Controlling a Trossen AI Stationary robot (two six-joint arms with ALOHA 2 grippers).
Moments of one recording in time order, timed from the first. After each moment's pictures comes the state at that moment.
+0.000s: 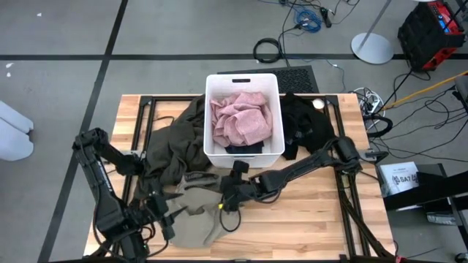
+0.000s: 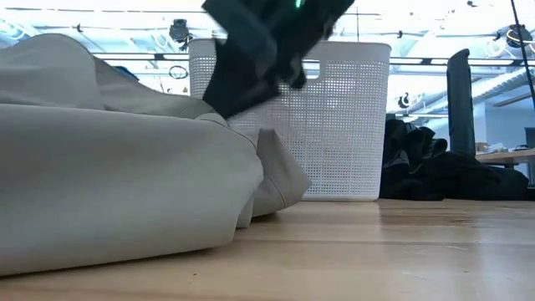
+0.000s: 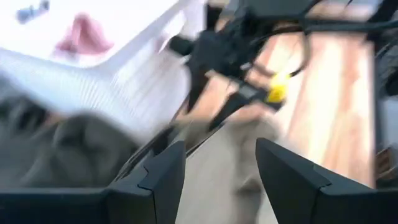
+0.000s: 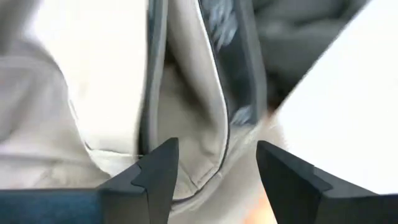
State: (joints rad) left arm -1.06 1.56 1.42 -1.33 -1.04 -1.43; right arm 0.32 2.04 1.50 -0.31 0.50 0.32
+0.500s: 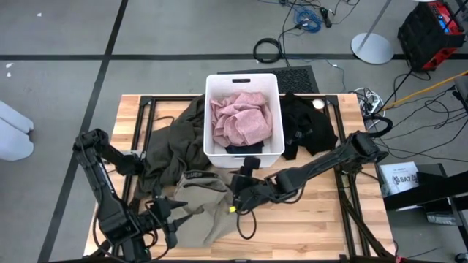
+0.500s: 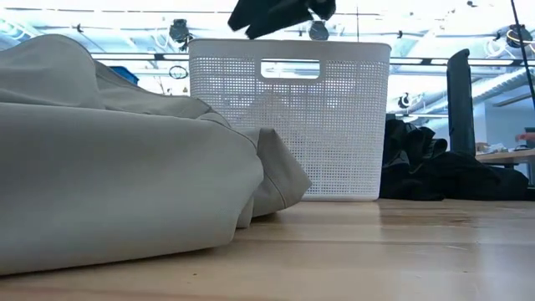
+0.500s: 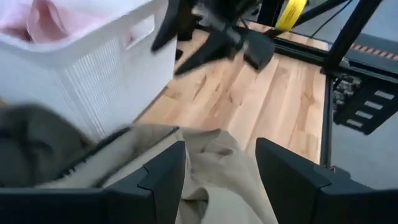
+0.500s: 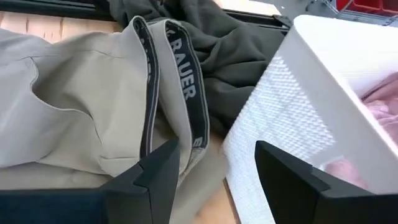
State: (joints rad) left arm -1.05 1.57 1.38 -1.10 -1.05 -1.42; right arm 0.40 1.85 1.50 -0.42 0.69 0.27
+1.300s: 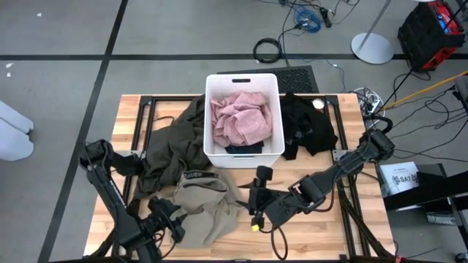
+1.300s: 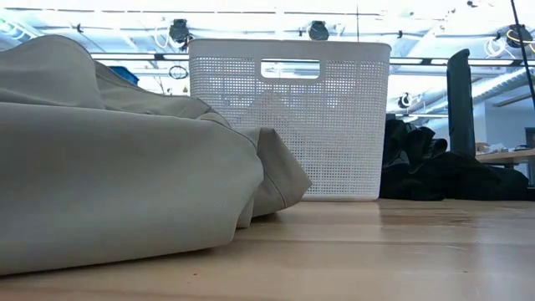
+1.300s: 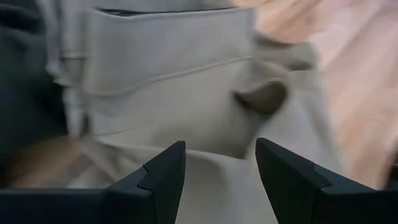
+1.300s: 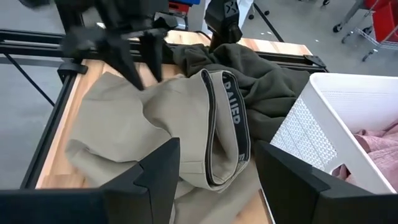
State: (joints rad) left arm -1.06 1.71 1.23 -1.16 -0.77 -1.97; right arm 0.56 1.70 1.50 -0.43 0.68 0.28
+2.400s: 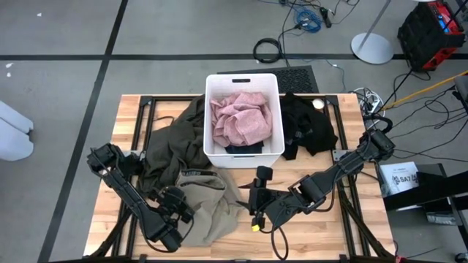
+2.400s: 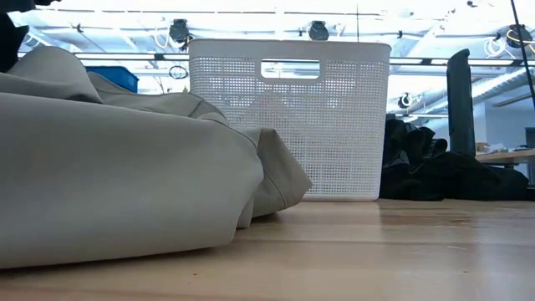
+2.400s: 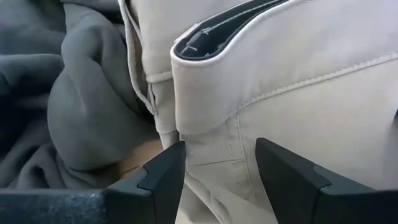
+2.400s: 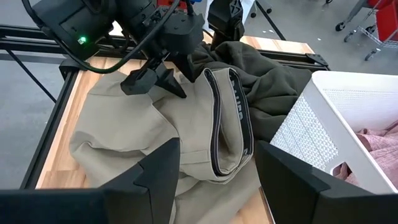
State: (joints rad) left arm -0.88 1.81 1.23 -1.37 -0.53 -1.96; right arm 0.56 1.70 1.50 -0.44 0.68 0.28
